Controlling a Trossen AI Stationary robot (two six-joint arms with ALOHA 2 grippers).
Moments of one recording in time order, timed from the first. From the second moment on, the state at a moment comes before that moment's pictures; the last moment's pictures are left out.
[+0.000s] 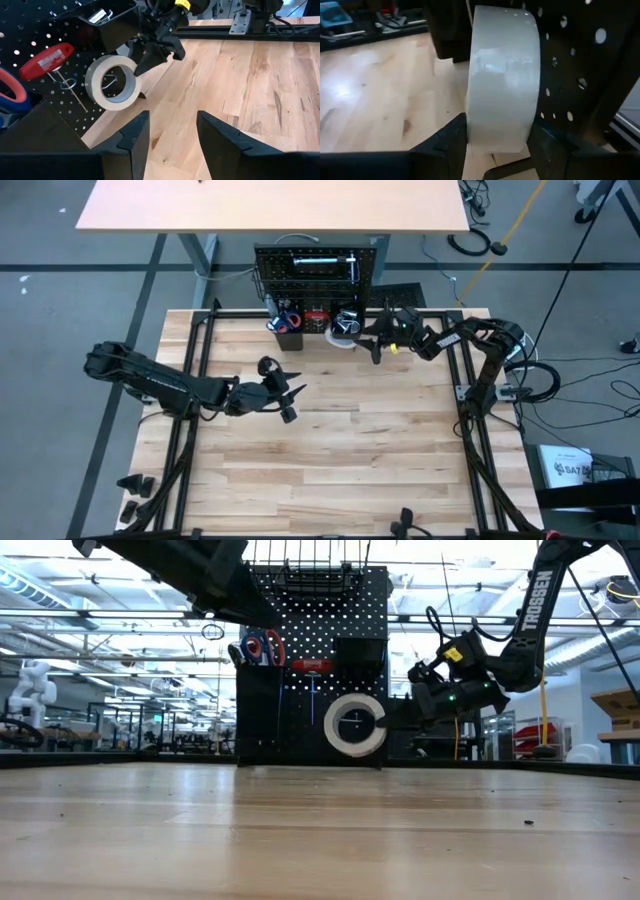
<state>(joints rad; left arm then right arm) -0.19 1.28 0.70 0.16 -0.65 -0.07 -0.79 1.80 0.56 0.95 -0.53 -0.06</state>
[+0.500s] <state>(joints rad) -0.19 1.28 0.70 0.16 -0.60 -0.07 -0.79 1.80 0.56 0.95 -0.38 0.02</state>
